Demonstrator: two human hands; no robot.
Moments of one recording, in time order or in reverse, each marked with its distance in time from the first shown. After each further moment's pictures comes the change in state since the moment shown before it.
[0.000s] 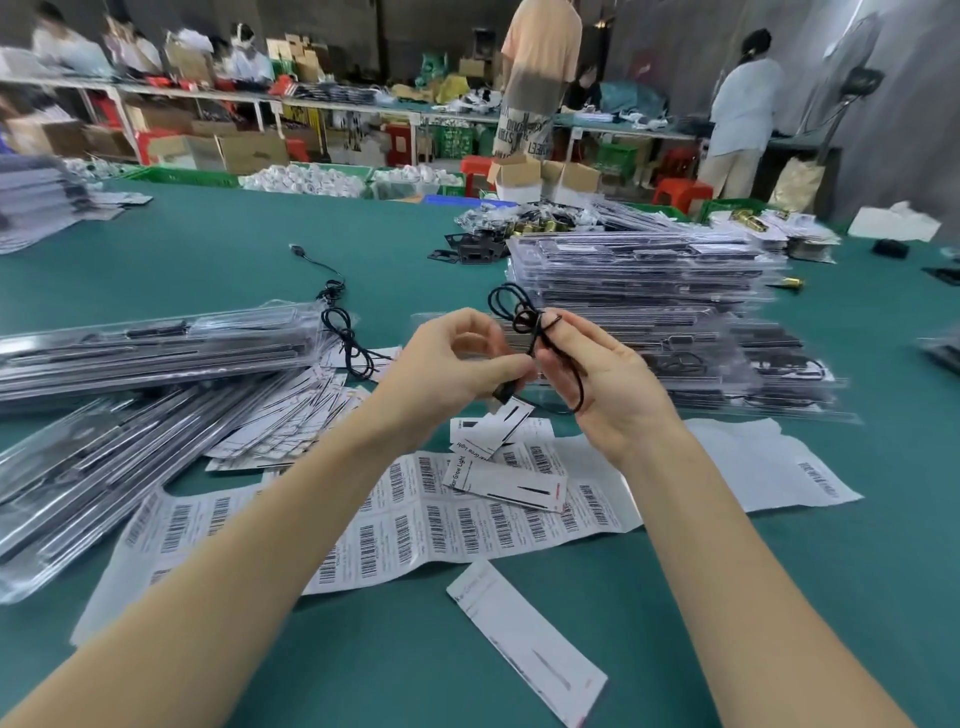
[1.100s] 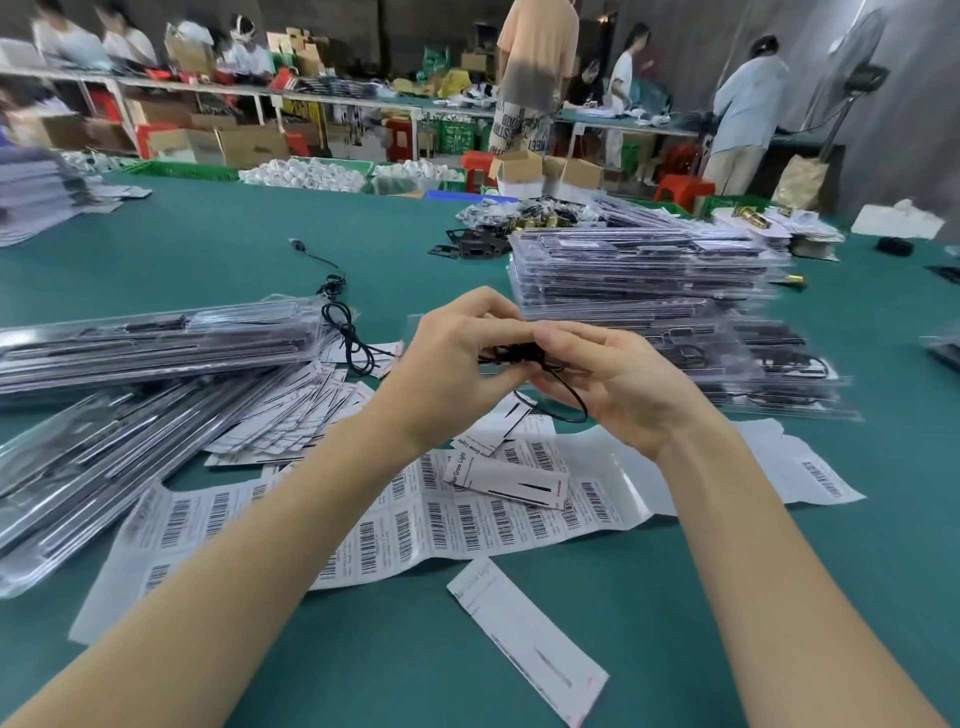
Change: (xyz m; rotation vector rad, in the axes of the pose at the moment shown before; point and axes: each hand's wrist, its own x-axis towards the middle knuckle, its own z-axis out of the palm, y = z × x) left_hand -0.002 0.001 0.004 0.642 0.105 0.679; right_hand -0.004 -0.019 -0.010 -0.376 -0.234 0.084
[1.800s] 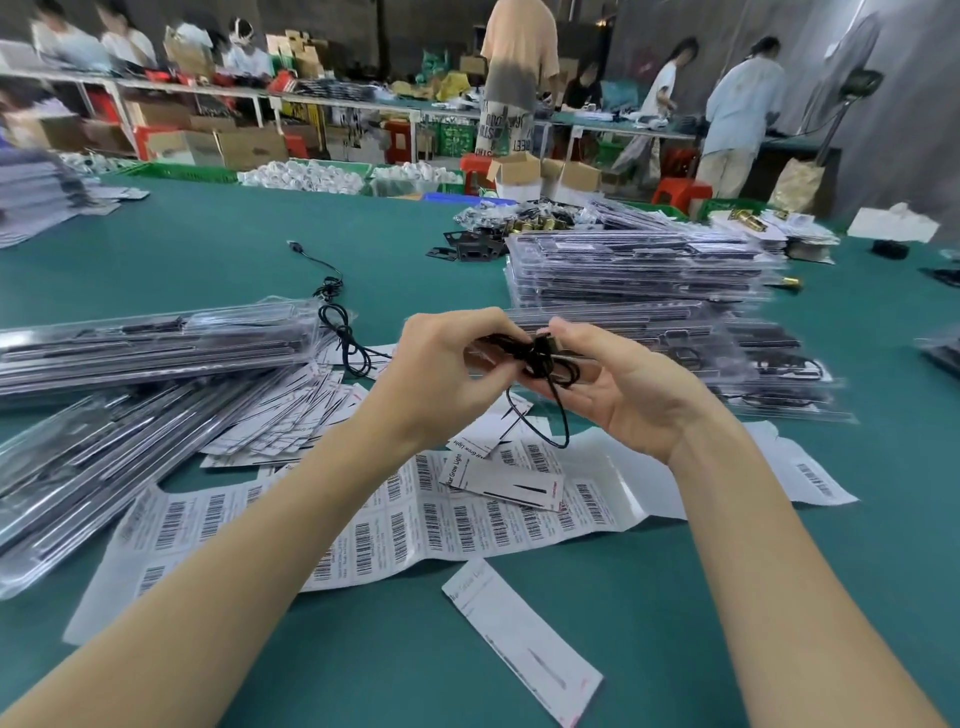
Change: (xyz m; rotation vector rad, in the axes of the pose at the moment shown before) left_hand -0.003 -0.002 -0.001 -0.052 -0.003 -0.063; right_hand -0.003 -0.004 -0.007 0.052 -0.001 0.113
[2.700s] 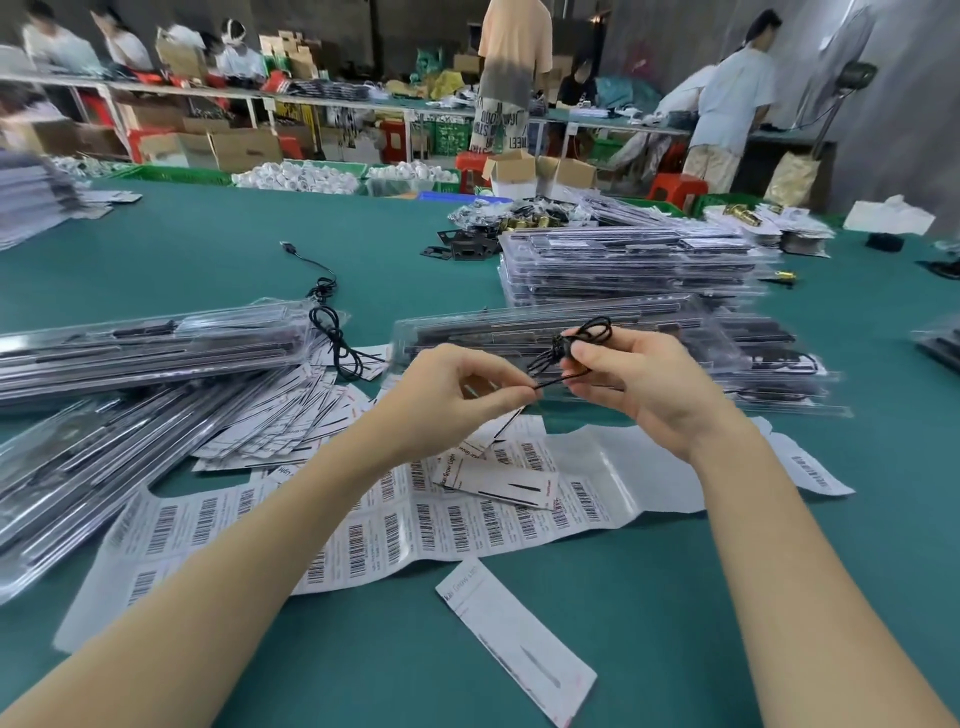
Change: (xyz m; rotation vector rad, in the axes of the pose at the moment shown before) left_hand -0.008 -0.009 0.008 -0.208 -0.330 -0.284; right_hand 0.000 0.004 -0.027 -0.242 0.179 -0.178
